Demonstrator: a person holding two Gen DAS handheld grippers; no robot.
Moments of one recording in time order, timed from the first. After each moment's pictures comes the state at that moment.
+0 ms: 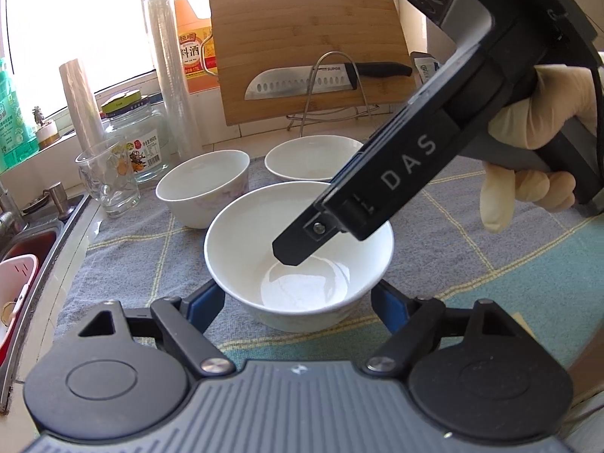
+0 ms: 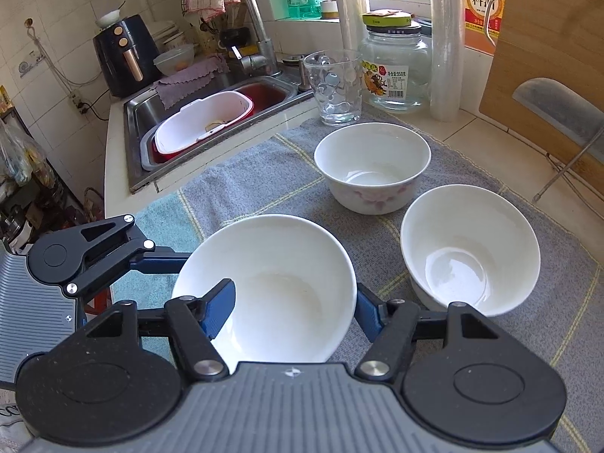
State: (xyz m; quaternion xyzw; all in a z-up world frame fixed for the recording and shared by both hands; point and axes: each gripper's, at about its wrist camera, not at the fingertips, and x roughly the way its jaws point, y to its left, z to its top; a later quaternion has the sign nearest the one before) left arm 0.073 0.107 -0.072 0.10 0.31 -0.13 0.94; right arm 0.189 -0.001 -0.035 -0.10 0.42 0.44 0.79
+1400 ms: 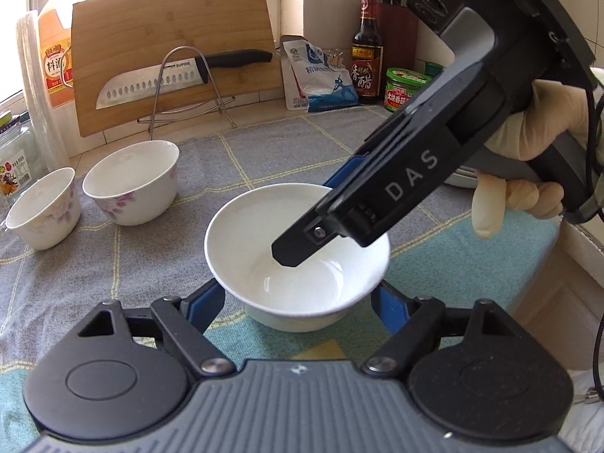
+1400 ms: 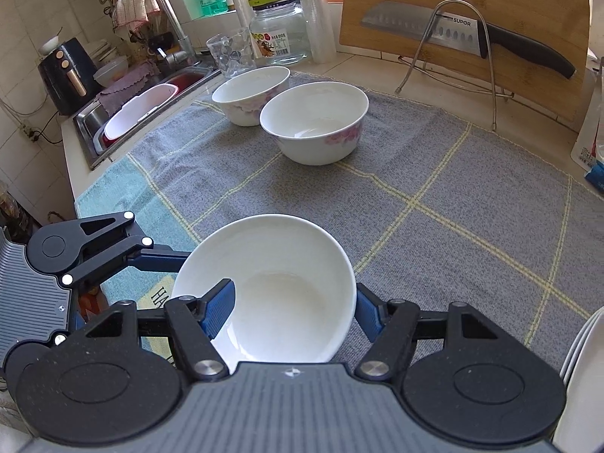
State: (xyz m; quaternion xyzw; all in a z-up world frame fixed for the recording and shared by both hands) left arm 0.051 0.014 -0.073 0.10 0.34 -0.27 0.90; right arm 0.140 -0.142 -0.048 -0.05 0.46 0.34 0.82
